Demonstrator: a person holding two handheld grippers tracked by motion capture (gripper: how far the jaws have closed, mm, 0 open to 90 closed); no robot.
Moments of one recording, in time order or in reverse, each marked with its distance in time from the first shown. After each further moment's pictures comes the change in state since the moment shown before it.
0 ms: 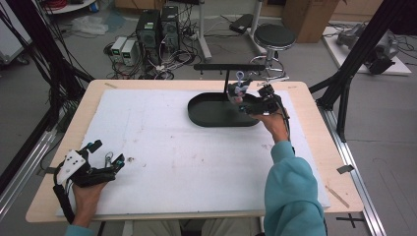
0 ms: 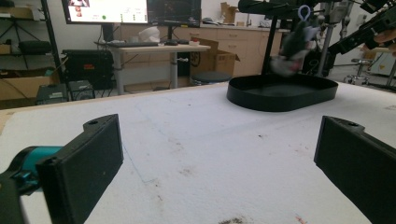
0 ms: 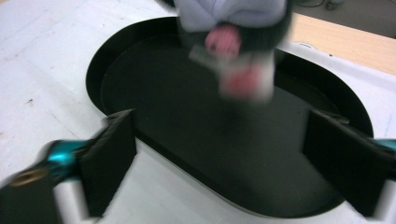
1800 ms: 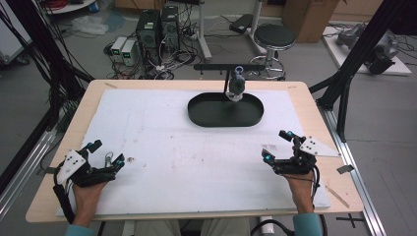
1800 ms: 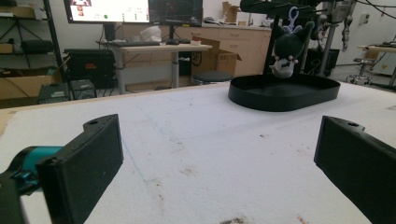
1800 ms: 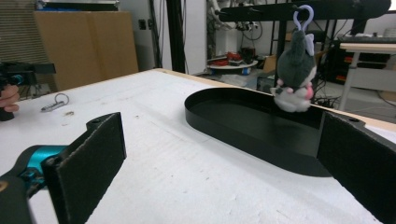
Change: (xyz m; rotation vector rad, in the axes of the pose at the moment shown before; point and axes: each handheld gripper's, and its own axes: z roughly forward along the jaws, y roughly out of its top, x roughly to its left) left arm 0.000 0.000 0.000 0.001 0.007 -0.002; right arm 0.054 -0.162 -0.105 -0.600 0.096 -0.135
